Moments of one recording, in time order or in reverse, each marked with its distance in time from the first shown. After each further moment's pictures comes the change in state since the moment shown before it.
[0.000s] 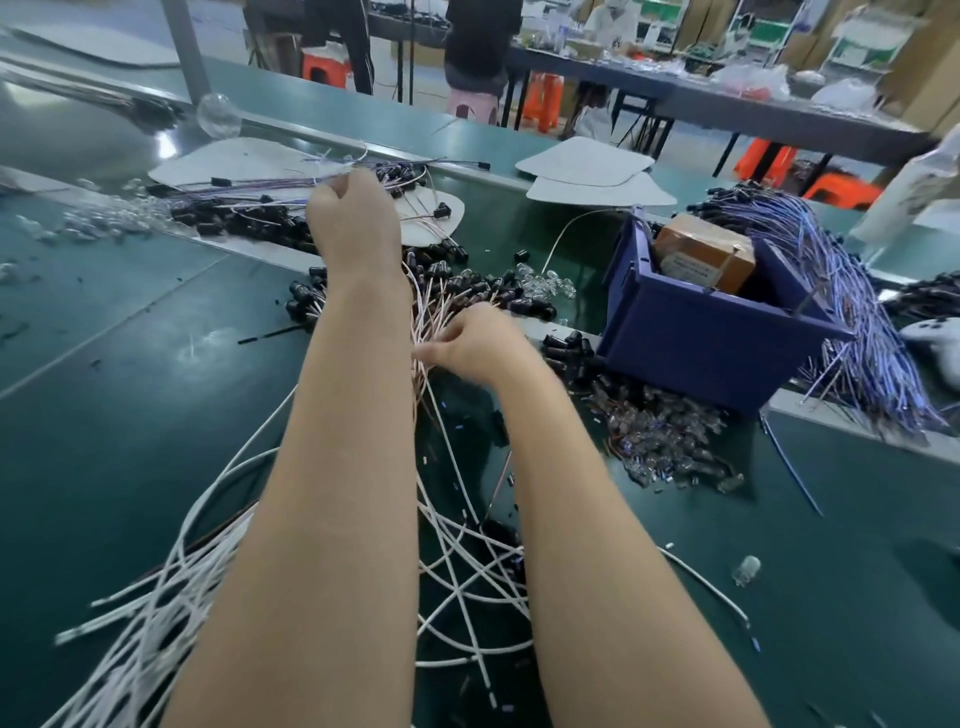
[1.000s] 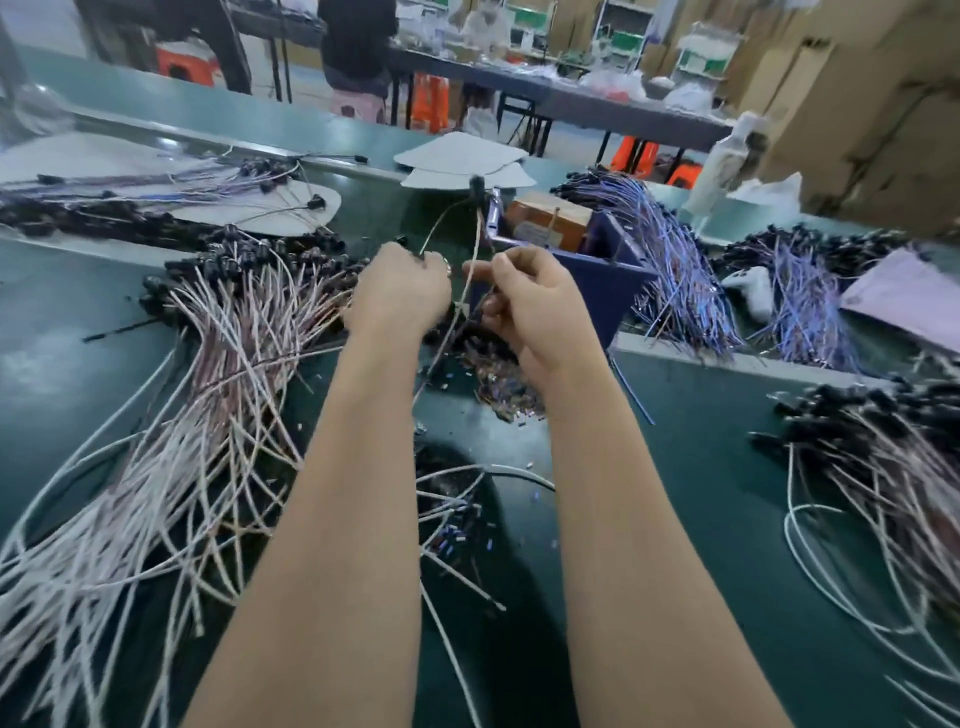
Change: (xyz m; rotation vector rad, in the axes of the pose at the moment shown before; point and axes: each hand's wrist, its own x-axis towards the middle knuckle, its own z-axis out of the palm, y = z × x) left_hand -0.083 -0.050 0.045 0.896 -0.507 0.196; right_hand -0.098 0.070 -0.073 0.963 0.480 -0.079
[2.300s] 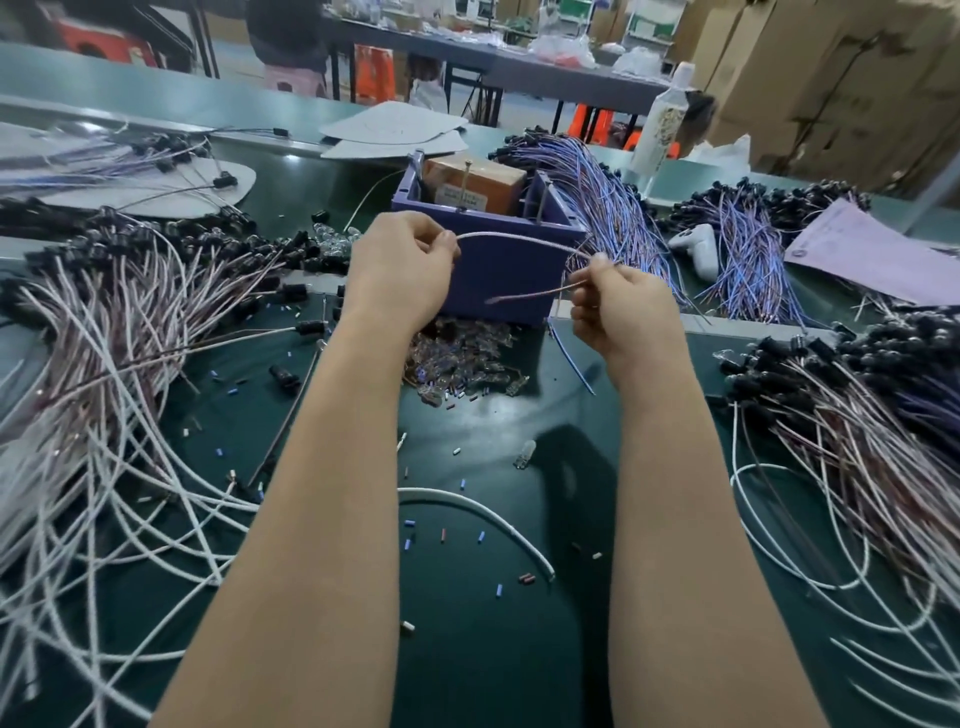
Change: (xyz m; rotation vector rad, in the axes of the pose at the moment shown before) left_hand -0.021 0.032 0.059 -0.210 -0.053 0.303; right_hand -0.001 0.003 -0.126 -0.119 0.334 0.086
